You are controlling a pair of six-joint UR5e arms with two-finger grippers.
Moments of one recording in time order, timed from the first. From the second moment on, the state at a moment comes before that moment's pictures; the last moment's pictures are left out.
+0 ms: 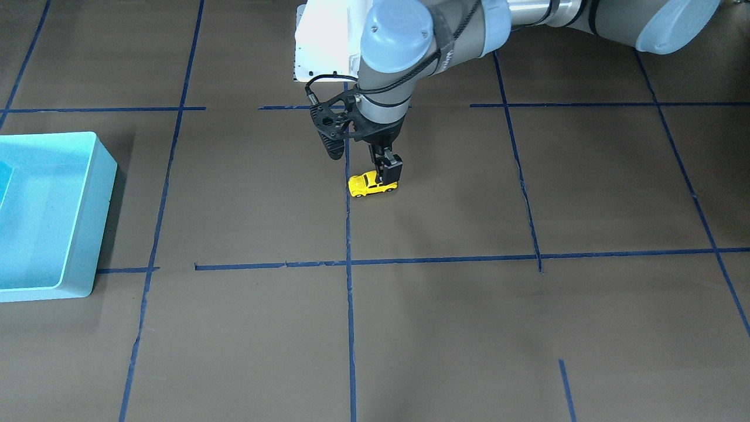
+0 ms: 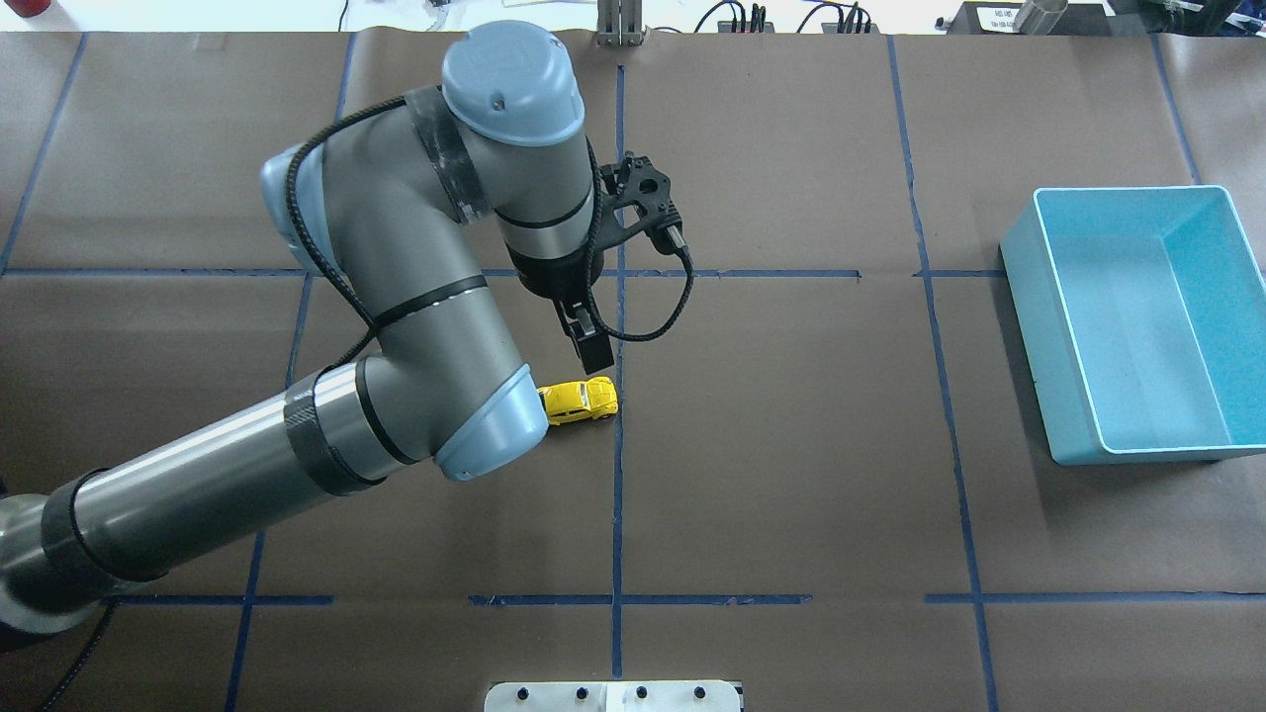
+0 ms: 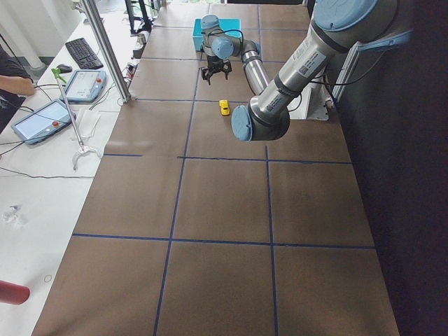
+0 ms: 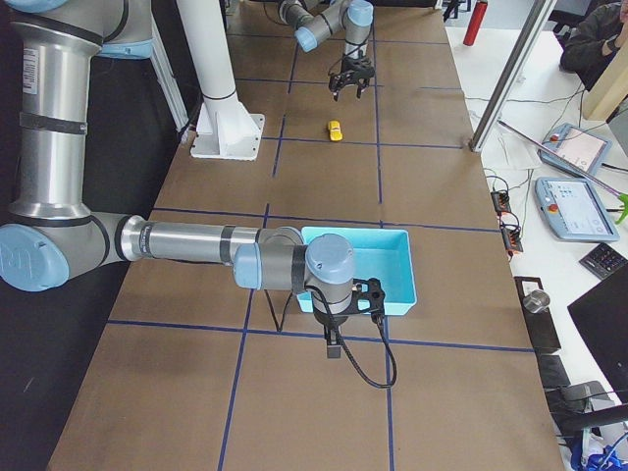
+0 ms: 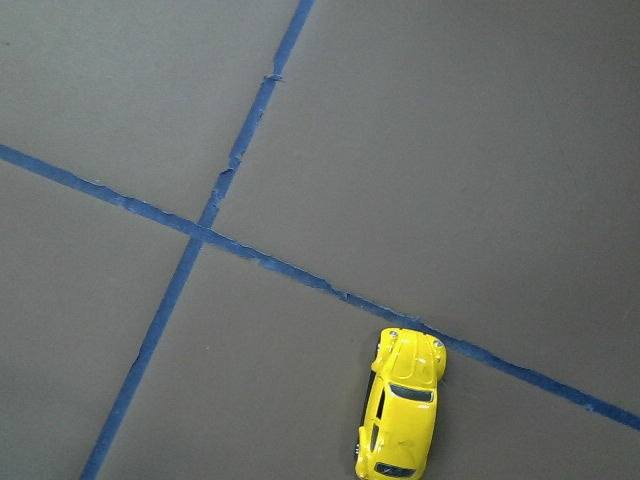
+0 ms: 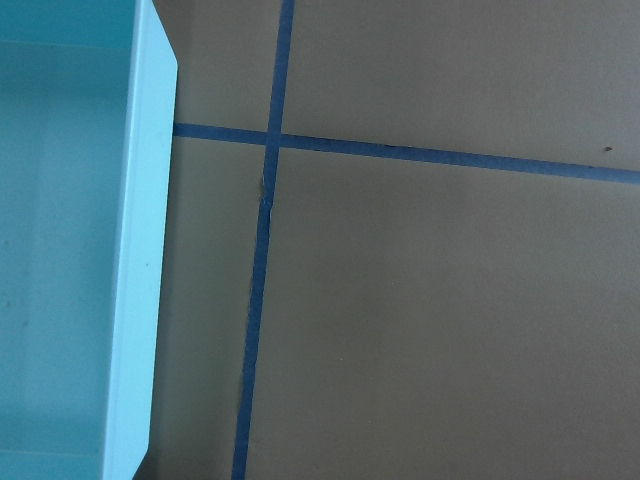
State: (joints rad) left arm -0.60 -2.49 -1.56 -1.34 -2.09 0.06; right arm 1.63 -1.72 1.71 -1.54 2.30 -0.12
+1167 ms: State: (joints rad) left arm -0.52 -2.55 -1.37 -1.34 -1.91 0.17; right arm 1.63 -1.72 1.71 -1.54 2.29 -0.12
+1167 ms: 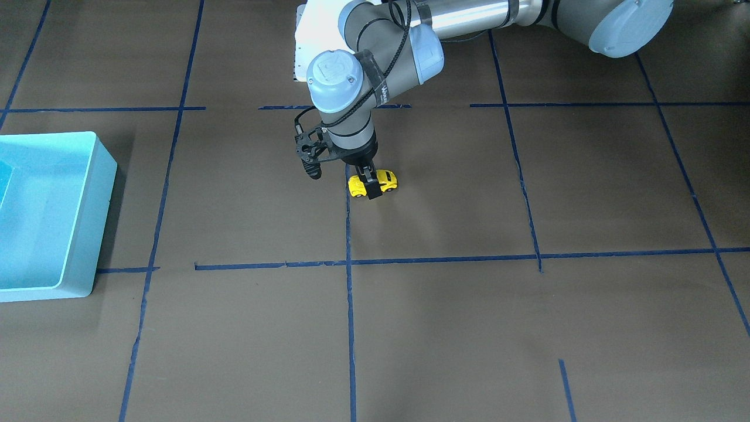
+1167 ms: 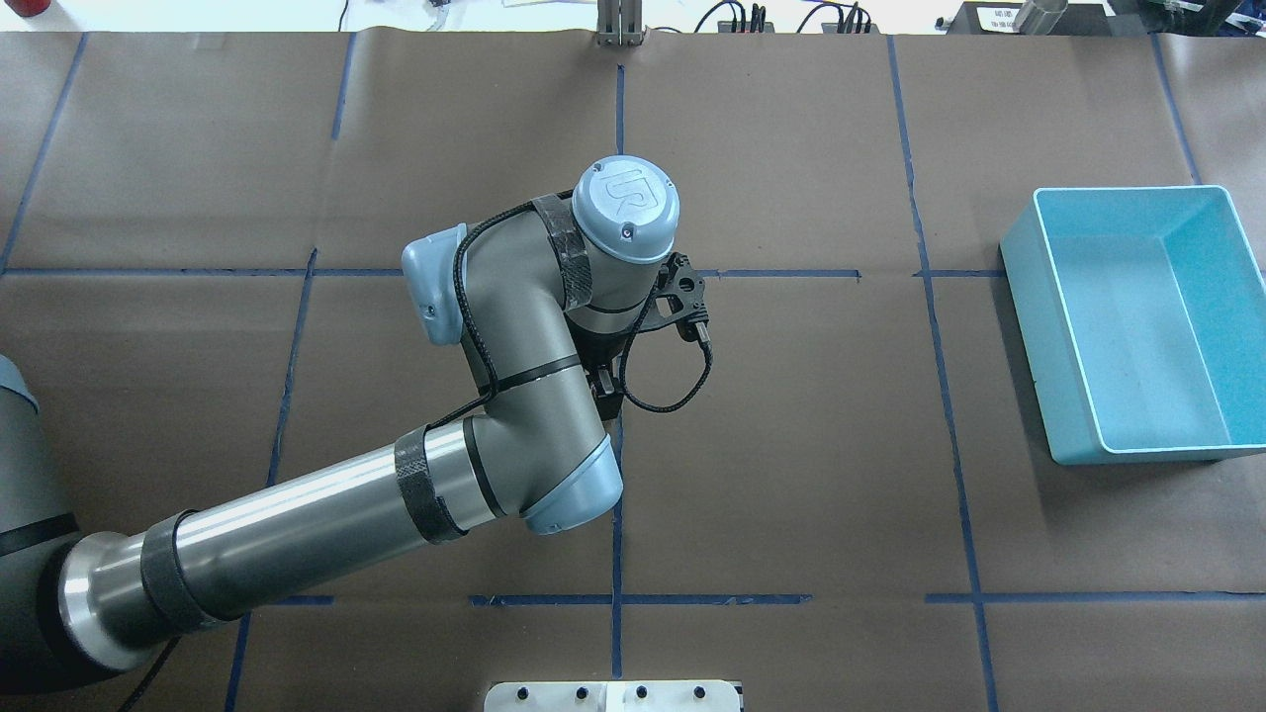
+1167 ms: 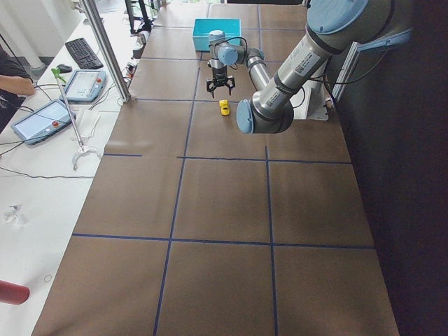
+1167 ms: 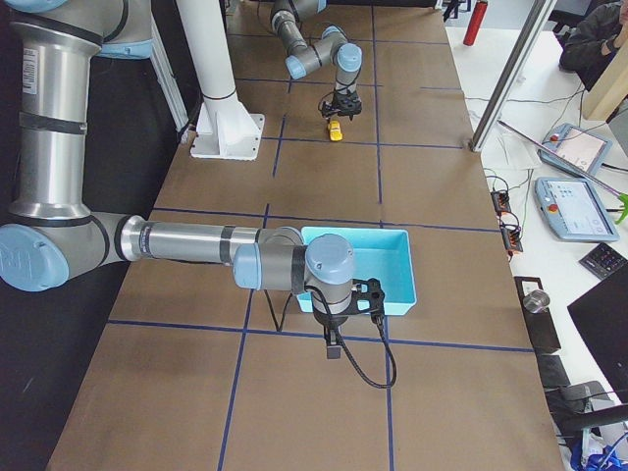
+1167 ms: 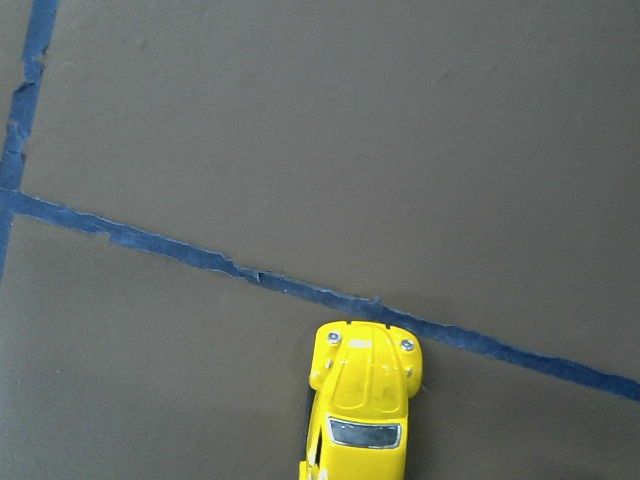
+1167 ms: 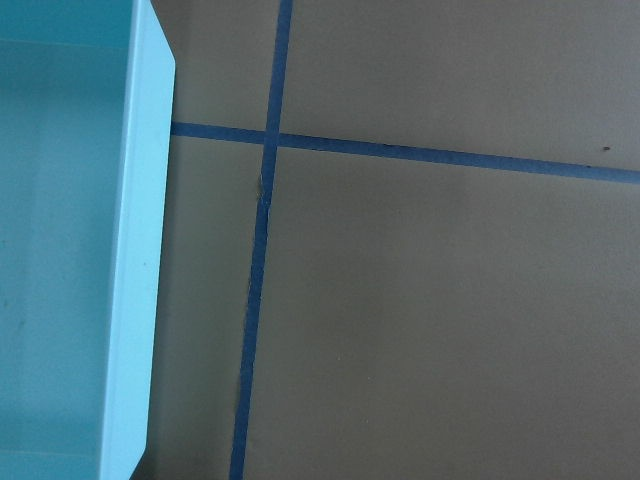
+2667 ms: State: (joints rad) left arm -0.45 -2.57 -1.27 -1.43 -1.79 0.17; right arm 1.63 -1.72 1.71 -1.54 2.29 -0.12
